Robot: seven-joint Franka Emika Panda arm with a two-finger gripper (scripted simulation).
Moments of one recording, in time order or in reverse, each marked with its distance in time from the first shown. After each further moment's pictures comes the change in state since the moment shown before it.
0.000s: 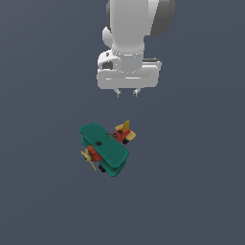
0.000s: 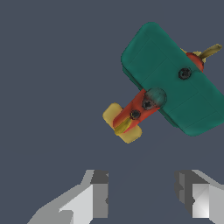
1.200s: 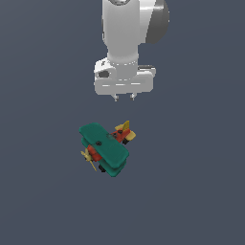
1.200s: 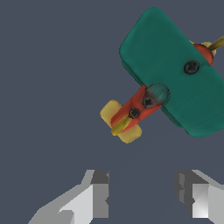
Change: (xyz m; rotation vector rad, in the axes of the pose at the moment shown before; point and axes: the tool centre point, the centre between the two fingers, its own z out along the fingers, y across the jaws) arm 0.001 0.011 0.020 0.026 -0.029 -0.012
